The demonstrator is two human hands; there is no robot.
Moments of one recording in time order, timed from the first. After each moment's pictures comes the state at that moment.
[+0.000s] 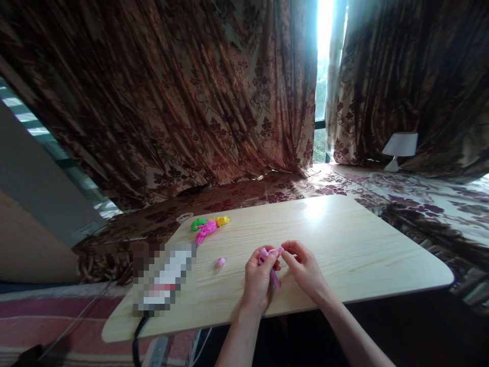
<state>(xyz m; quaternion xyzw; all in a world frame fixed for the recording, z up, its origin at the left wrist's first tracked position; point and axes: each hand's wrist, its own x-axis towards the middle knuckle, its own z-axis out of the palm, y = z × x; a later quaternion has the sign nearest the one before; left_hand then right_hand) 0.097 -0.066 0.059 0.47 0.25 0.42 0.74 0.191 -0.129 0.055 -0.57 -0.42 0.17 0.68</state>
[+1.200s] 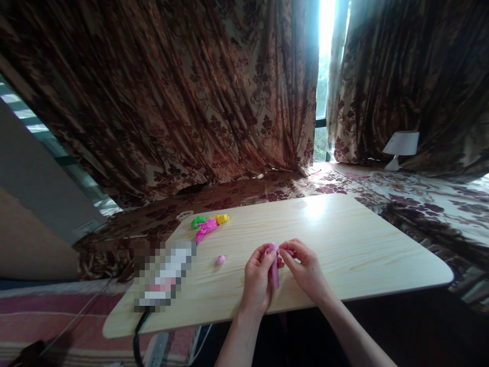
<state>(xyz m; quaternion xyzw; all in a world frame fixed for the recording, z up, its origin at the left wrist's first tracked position) 0.090 -0.069 0.055 0.42 0.18 0.41 0.79 0.188 -0.132 0.059 -0.53 -0.48 0.13 0.69</state>
